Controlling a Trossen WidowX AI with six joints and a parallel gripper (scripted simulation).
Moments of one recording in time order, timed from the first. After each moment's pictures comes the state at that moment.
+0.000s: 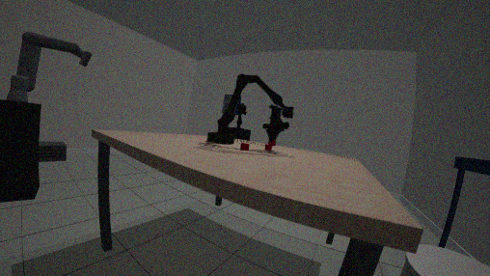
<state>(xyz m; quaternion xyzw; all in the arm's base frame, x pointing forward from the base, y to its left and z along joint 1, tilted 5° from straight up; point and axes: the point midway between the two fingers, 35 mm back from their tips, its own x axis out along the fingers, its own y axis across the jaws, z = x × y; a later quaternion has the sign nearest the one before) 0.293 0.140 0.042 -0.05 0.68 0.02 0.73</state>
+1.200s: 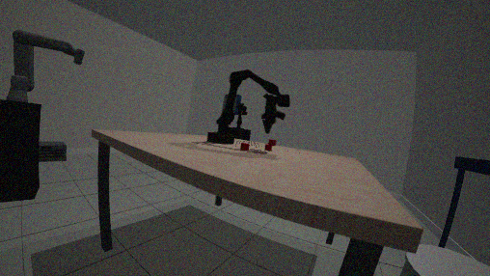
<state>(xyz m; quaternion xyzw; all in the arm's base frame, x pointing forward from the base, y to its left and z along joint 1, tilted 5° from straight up) 0.303 0.056 0.094 -0.19 0.66 0.13 0.71</state>
